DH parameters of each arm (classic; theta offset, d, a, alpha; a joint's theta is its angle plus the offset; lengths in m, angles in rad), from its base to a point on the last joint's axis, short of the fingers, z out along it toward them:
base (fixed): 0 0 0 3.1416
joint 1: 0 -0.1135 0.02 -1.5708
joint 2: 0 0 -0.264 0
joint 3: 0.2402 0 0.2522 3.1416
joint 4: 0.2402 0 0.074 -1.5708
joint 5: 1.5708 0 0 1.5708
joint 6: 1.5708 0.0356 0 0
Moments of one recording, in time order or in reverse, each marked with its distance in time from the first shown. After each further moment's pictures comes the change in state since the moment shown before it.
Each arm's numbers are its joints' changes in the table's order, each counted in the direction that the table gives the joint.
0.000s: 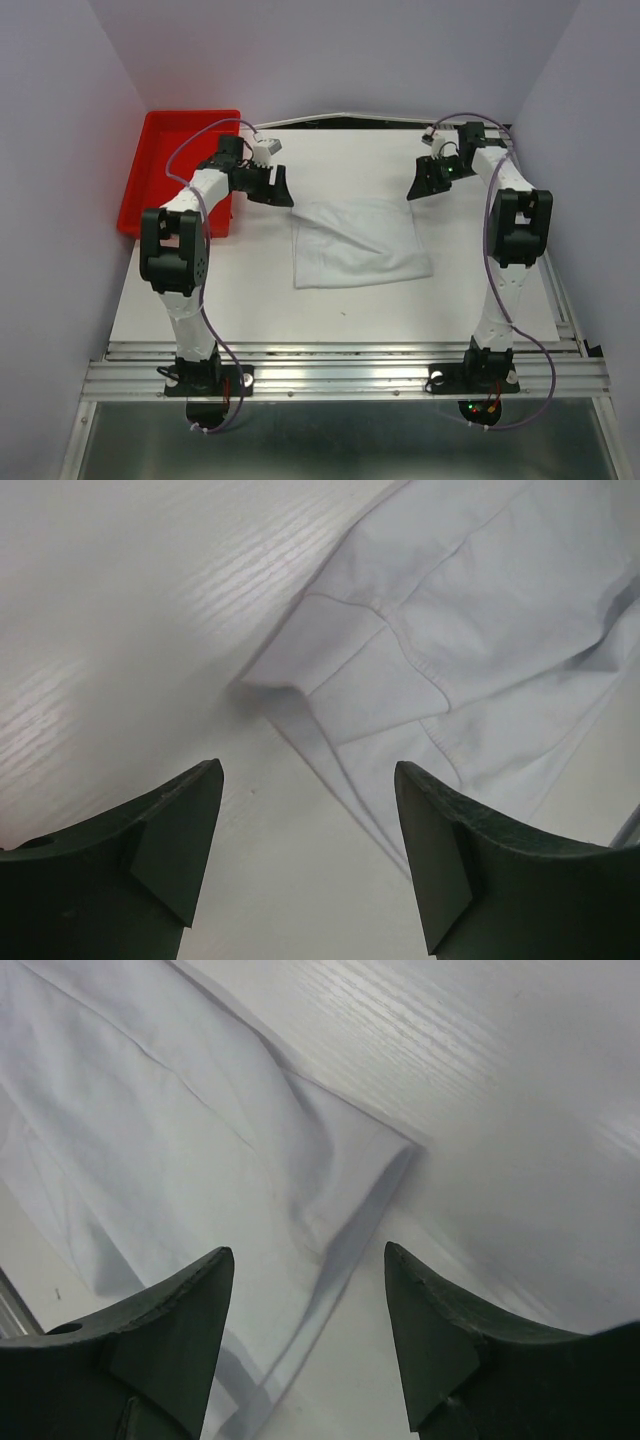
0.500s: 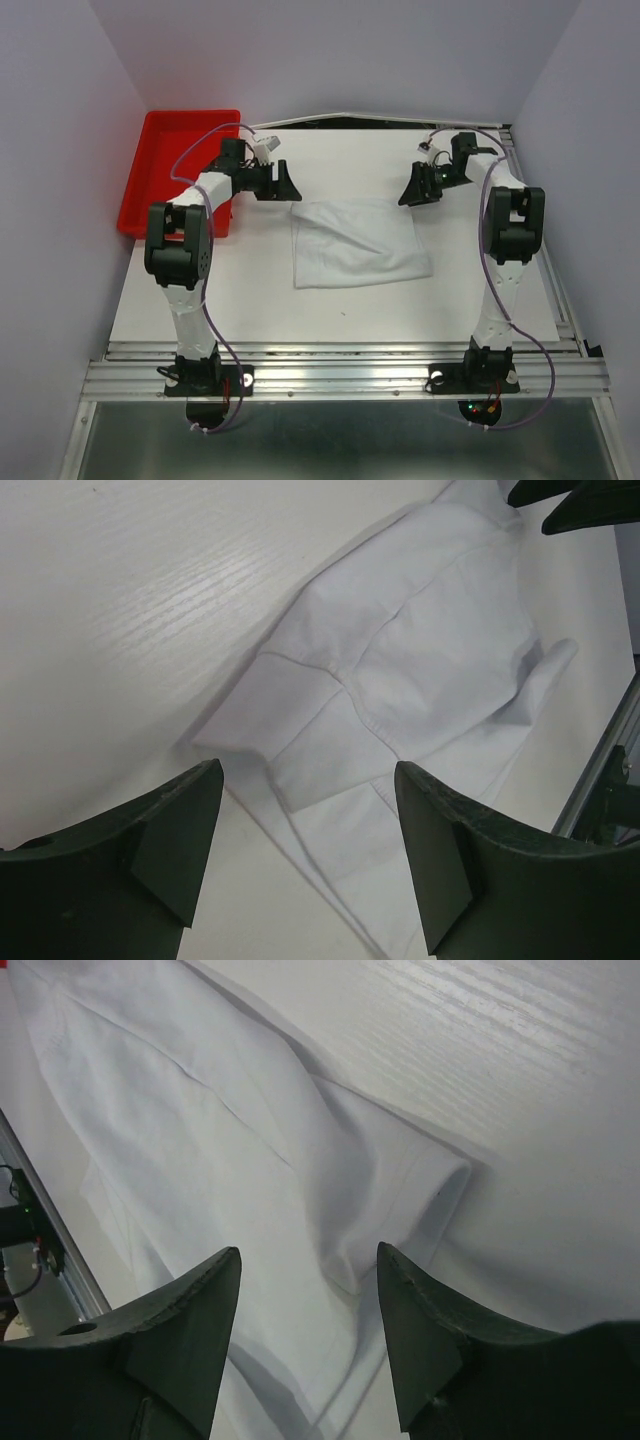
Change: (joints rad) left arm 0.000 -0.057 -0.029 -0.201 0.127 -0.235; right arm -0.004 -0.049 -0.056 -0.067 -0.115 0.178
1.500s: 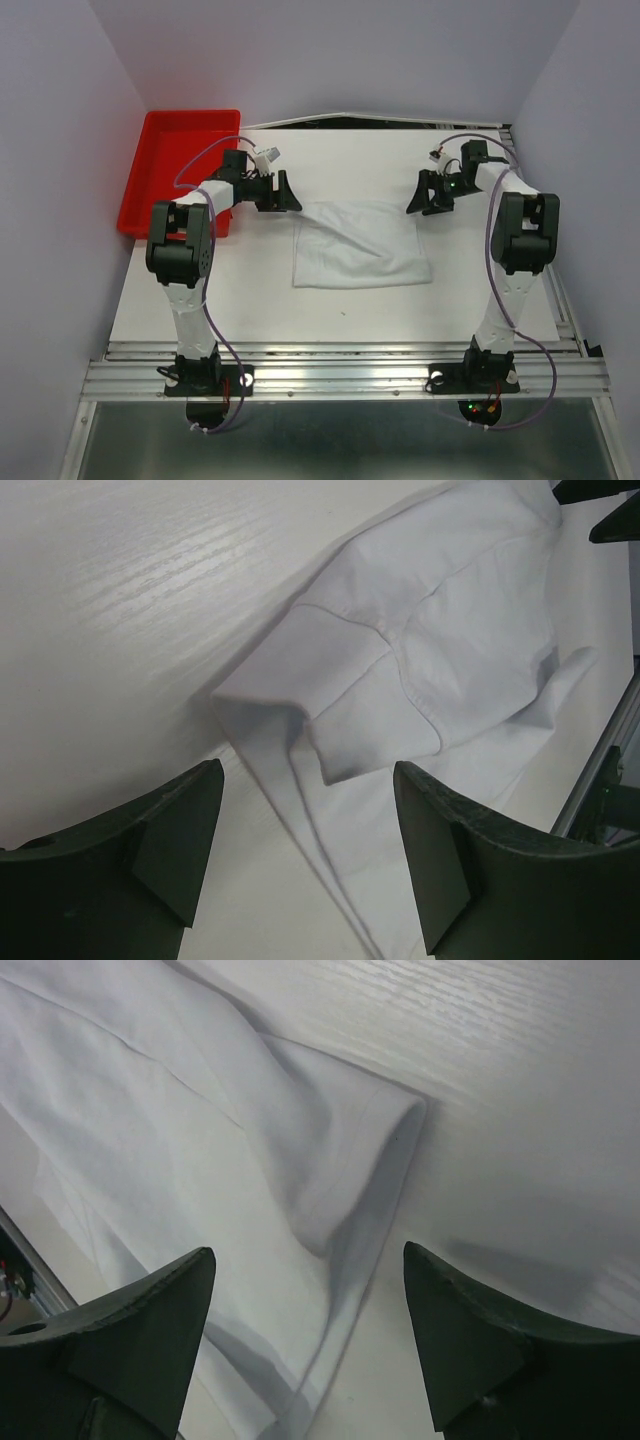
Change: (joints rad) left arm 0.000 -0.027 -0.090 -0.079 0.000 -0.042; right arm 0.025 0.133 -0.205 -0.079 0.123 0.040
